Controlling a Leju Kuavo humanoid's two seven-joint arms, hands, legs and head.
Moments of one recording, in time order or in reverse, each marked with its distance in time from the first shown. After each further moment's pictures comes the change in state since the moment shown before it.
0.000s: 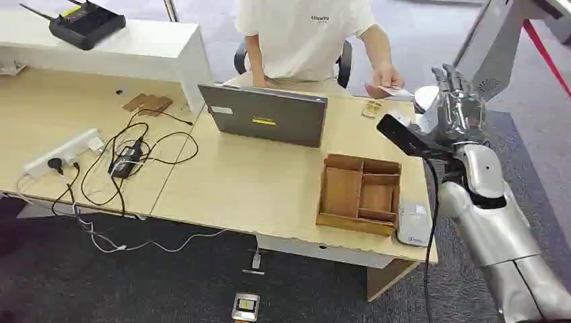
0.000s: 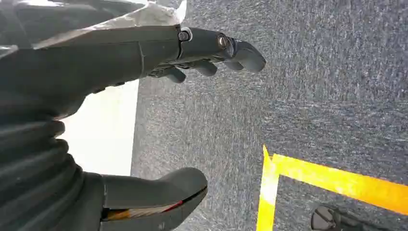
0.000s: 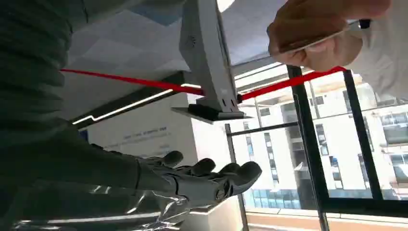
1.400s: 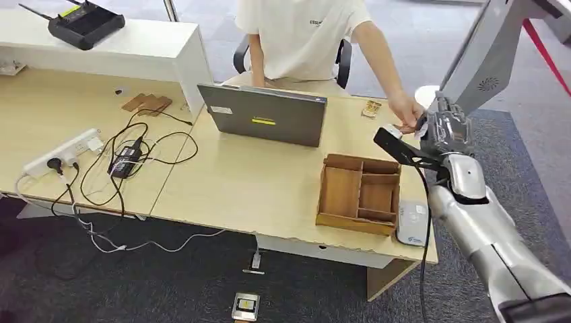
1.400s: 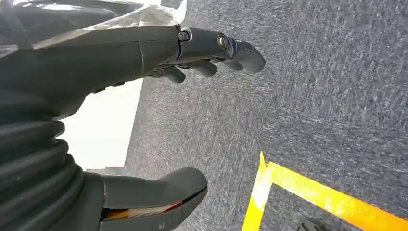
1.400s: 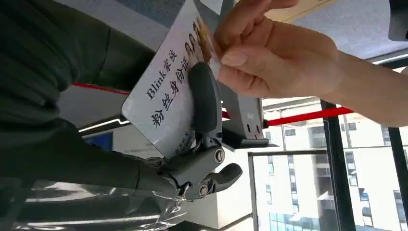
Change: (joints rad) left arm 0.000 0.004 0.037 0.000 0.069 0.092 0.012; right arm -0.092 0.041 0.142 0.369 -0.080 -0.141 -0.002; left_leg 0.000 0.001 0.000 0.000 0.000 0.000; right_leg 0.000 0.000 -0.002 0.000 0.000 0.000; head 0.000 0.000
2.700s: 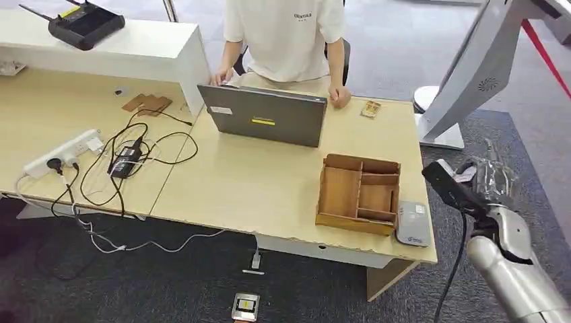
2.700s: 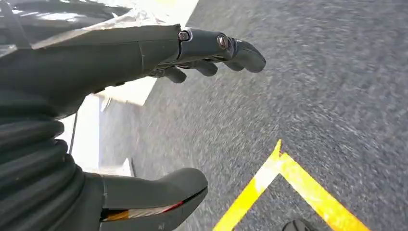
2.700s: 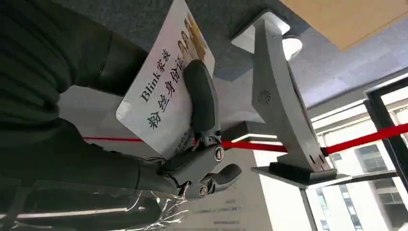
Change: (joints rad) left arm -0.011 -0.089 0.130 0.008 0.184 0.284 0.065; right arm 0.358 -0.230 -0.141 -0.346 -0.227 -0.036 0.055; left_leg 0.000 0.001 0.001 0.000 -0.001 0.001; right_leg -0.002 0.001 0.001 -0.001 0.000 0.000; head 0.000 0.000
